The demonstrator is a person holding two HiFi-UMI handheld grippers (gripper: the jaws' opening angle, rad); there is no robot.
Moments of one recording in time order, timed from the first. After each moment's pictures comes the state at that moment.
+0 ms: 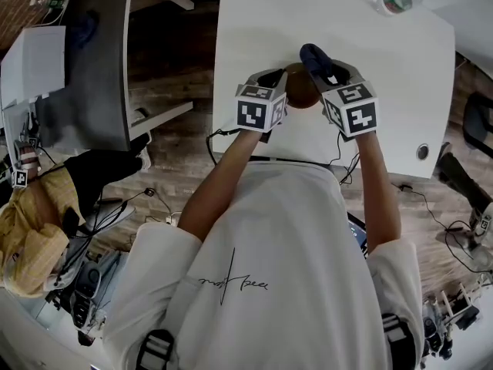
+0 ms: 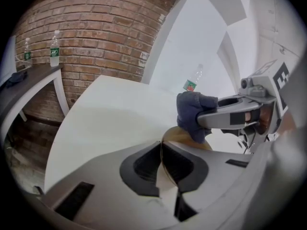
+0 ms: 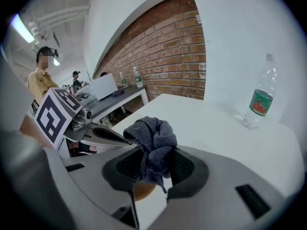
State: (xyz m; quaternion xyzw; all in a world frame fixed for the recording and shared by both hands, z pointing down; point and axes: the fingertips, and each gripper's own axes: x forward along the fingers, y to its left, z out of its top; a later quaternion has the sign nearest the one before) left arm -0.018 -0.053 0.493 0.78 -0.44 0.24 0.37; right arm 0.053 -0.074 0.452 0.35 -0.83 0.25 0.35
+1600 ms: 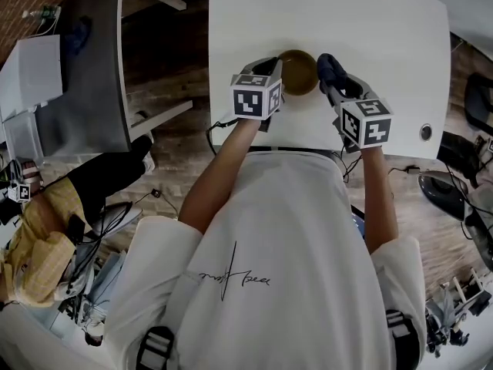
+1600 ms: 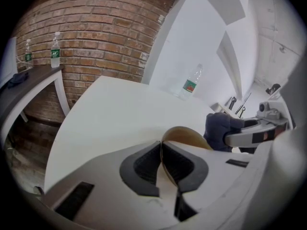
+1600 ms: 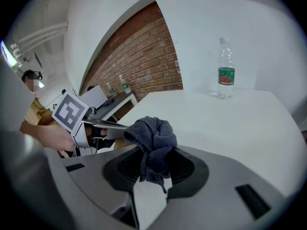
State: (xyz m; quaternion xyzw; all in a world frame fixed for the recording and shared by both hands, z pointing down) left arm -0.016 -0.053 0.493 0.78 -0.44 0.24 0.36; right arm 0.106 -0.019 0.458 0.42 -0.80 0.33 0.29
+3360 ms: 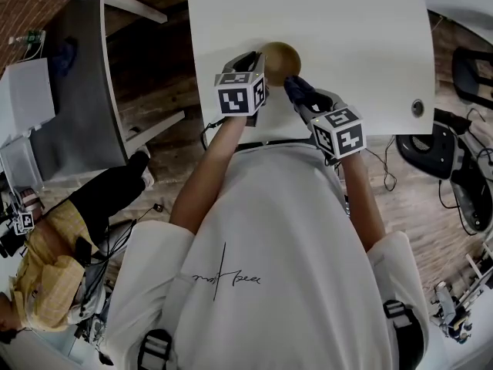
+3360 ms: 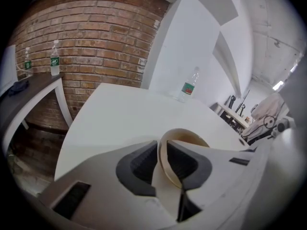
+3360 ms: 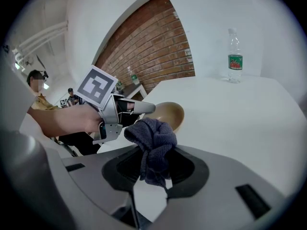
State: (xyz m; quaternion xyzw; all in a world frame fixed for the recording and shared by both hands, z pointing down) left arm -0.027 -0.059 0.484 0.79 -0.45 0.24 0.34; right arm 0.062 0.054 0.466 0.37 -0.79 0.37 0.31
